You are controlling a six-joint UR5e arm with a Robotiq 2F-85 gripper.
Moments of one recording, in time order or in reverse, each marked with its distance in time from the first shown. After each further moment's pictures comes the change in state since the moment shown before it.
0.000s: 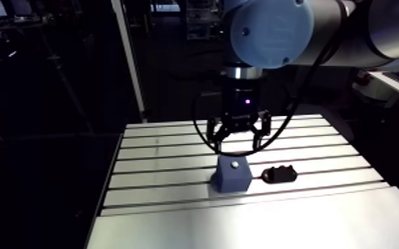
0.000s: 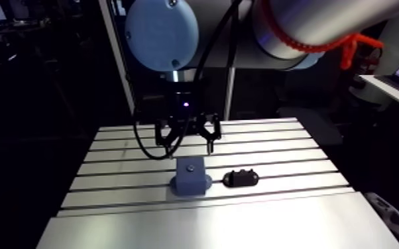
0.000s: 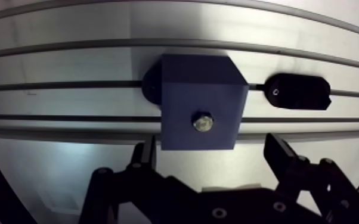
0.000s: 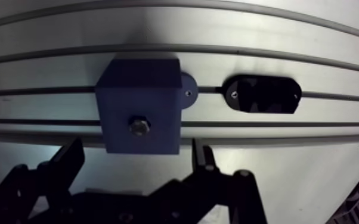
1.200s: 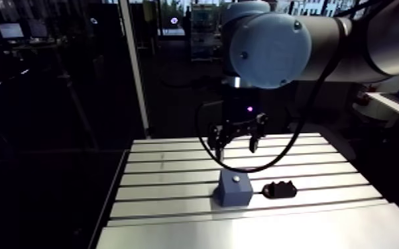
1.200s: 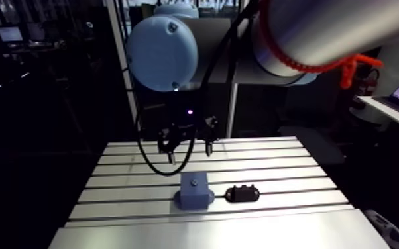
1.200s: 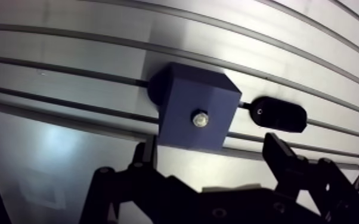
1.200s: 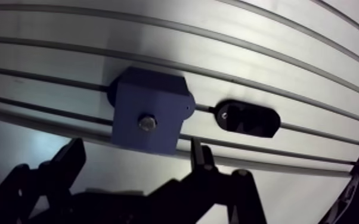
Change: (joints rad) arm 0.021 -0.105 0.054 -0.109 -0.005 -0.184
